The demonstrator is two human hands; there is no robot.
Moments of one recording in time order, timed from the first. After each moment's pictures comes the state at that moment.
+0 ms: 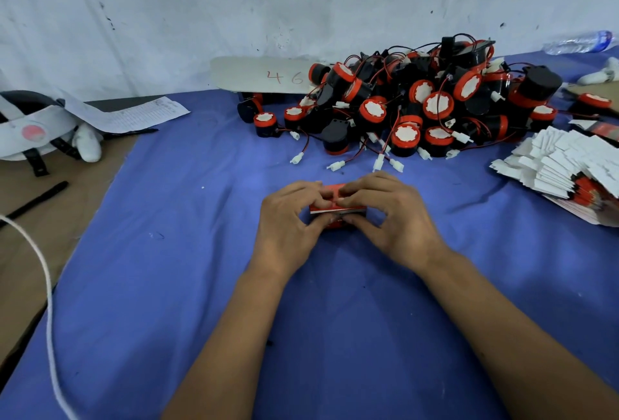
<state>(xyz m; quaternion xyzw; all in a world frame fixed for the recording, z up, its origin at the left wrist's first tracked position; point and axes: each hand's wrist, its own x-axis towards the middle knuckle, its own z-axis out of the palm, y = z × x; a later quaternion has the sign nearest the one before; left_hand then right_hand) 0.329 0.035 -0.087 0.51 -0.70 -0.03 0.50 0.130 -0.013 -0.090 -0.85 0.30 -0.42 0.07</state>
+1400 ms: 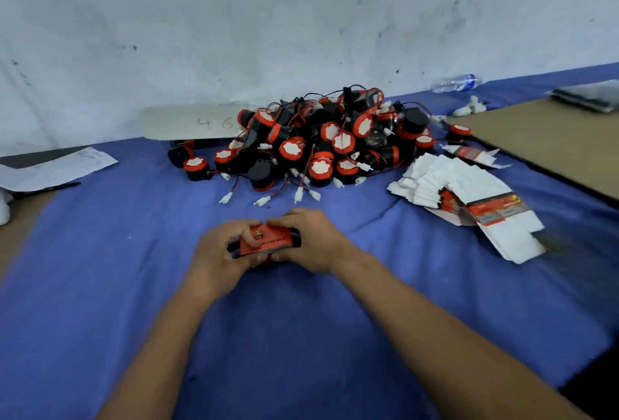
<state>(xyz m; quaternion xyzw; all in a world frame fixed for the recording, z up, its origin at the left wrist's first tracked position) 0.329 0.031 -0.078 0.55 -0.69 -0.21 0.42 0.124 -0.004 -0.056 -0.85 0.42 -0.24 0.20</state>
